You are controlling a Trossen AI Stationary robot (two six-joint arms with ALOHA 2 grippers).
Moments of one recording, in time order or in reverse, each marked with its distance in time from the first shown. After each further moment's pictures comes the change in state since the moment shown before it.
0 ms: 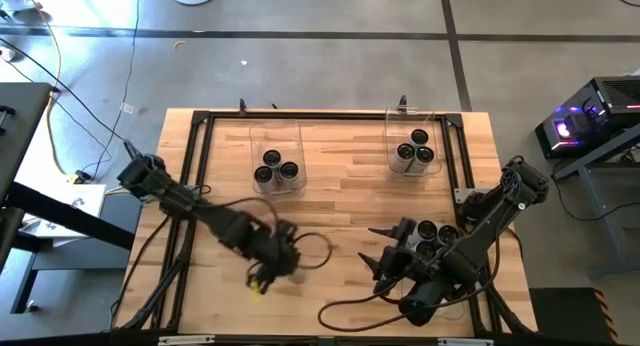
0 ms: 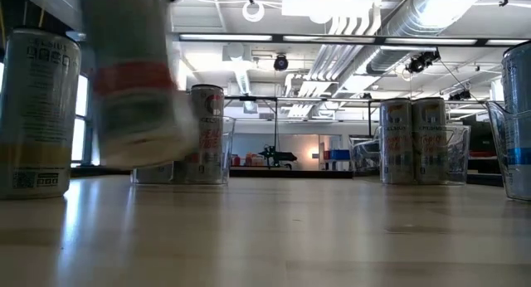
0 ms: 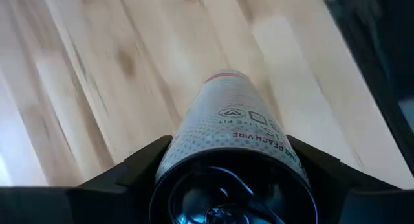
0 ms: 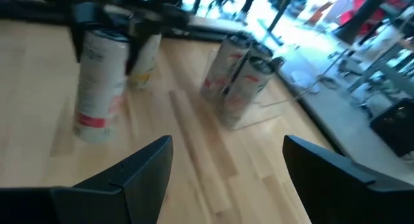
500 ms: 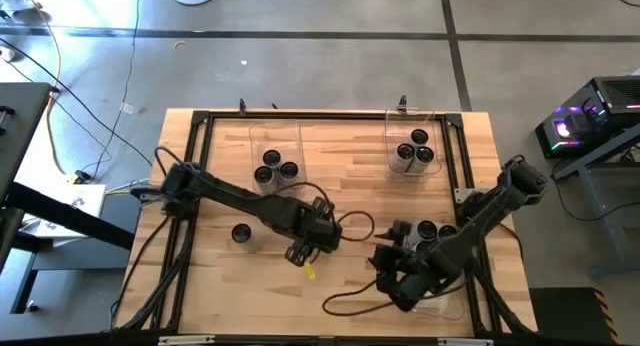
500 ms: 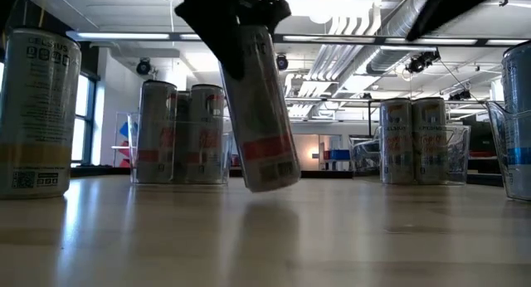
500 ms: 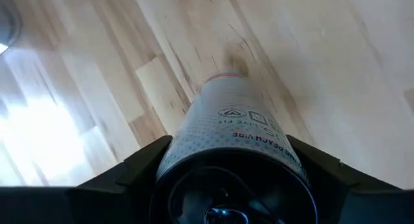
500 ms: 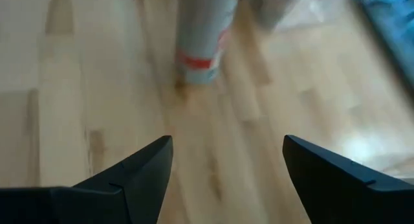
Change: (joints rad) left arm 0.191 0.303 0.332 -0.149 -0.154 0.300; right arm -0.049 0.000 -0.232 0.033 -0.336 0.111
